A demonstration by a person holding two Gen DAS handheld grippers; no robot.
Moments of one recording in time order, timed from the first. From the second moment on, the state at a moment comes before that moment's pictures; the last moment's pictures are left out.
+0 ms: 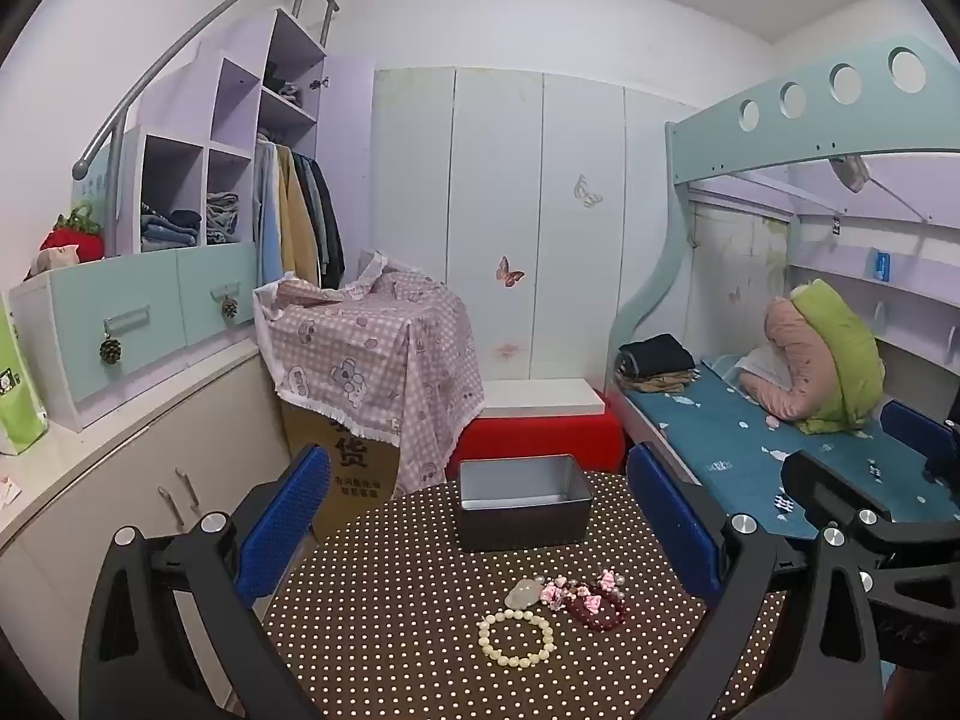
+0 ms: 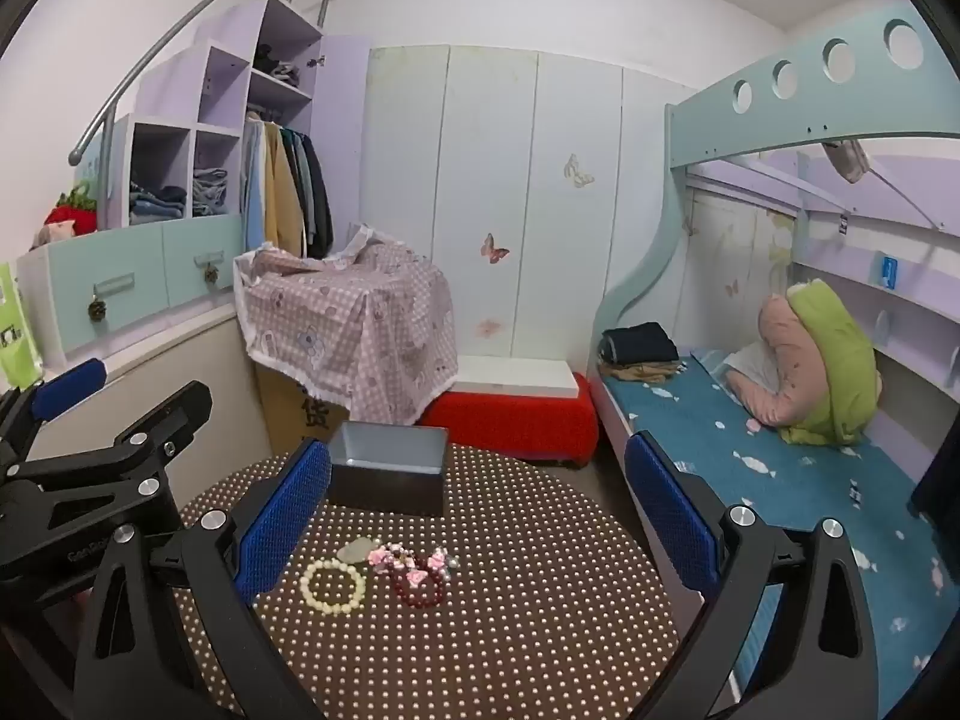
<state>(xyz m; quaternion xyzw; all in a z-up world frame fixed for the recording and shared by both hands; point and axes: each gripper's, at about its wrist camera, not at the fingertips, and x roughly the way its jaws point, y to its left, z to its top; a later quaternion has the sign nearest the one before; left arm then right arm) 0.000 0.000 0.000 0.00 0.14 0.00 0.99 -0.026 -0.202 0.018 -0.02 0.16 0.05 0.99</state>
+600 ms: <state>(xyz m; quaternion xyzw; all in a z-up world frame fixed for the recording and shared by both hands) 0.000 0.000 0.000 0.00 0.14 0.00 0.99 -0.026 -0.203 0.018 -0.02 0.16 0.05 0.99</state>
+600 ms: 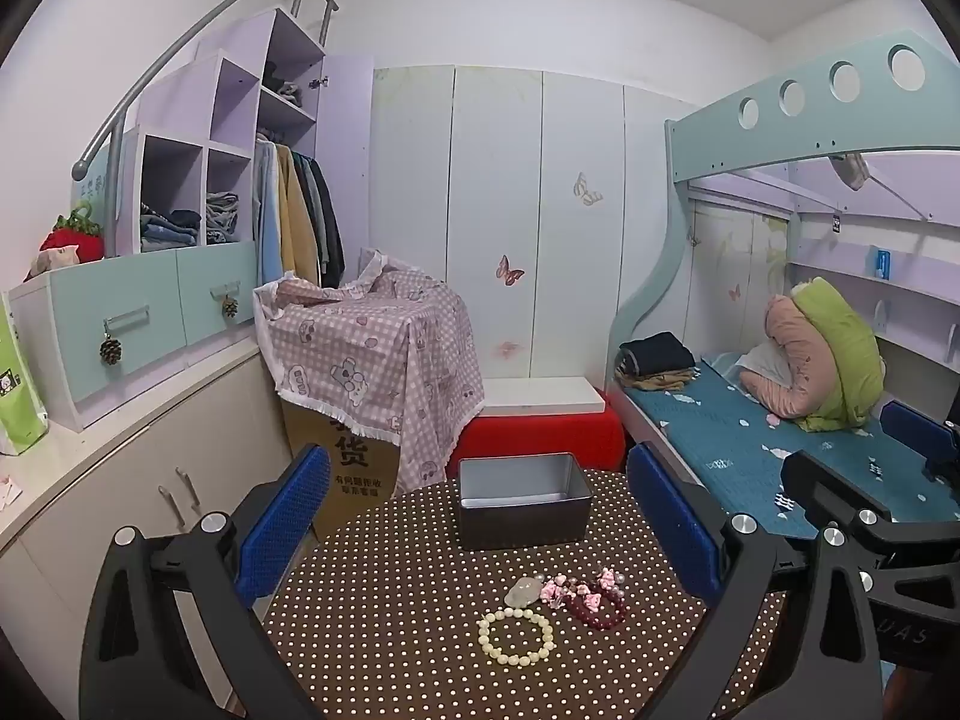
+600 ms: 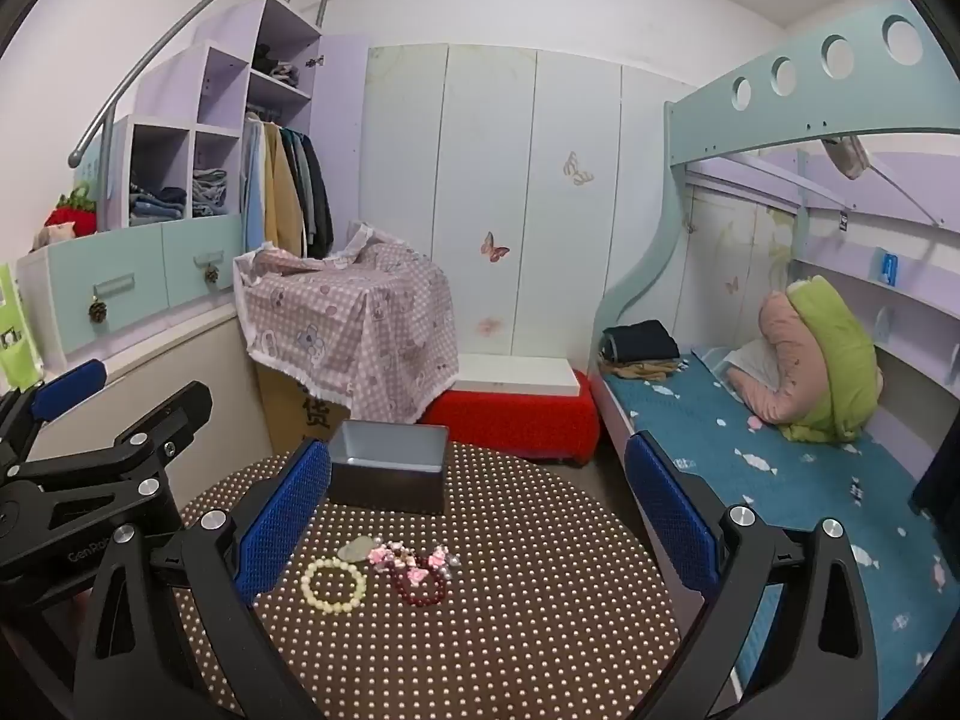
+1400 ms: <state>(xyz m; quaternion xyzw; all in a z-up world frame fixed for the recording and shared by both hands) 0.002 0.002 -0.001 0.01 0.14 0.00 0.99 -0.024 -0.199 0.015 -0.02 0.17 0.05 0.98</state>
